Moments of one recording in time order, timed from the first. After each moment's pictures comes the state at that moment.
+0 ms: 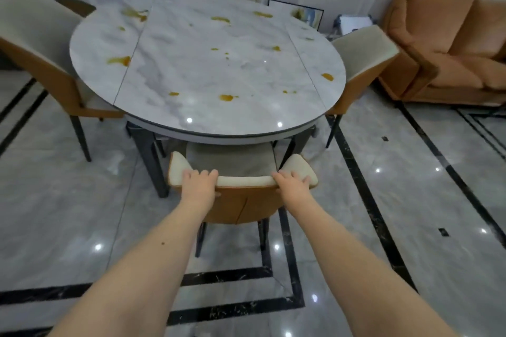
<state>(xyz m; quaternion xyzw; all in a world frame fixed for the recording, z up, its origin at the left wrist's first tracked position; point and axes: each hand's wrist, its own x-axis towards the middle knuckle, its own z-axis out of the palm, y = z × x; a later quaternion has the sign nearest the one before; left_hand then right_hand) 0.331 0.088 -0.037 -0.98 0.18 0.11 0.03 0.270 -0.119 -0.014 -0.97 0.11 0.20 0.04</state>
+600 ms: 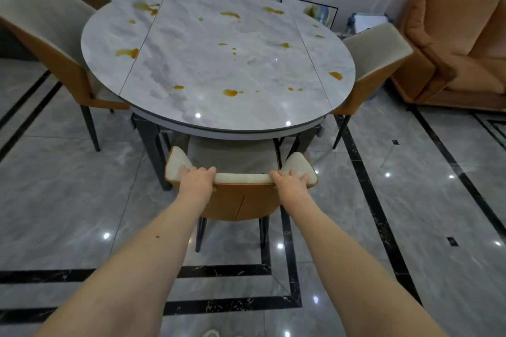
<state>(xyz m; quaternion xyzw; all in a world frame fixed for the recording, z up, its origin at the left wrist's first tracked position) 0.325 0.076 -0.033 -0.98 0.14 0.14 0.05 0.271 -0.126 -0.019 -0.98 0.08 0.20 0.01</state>
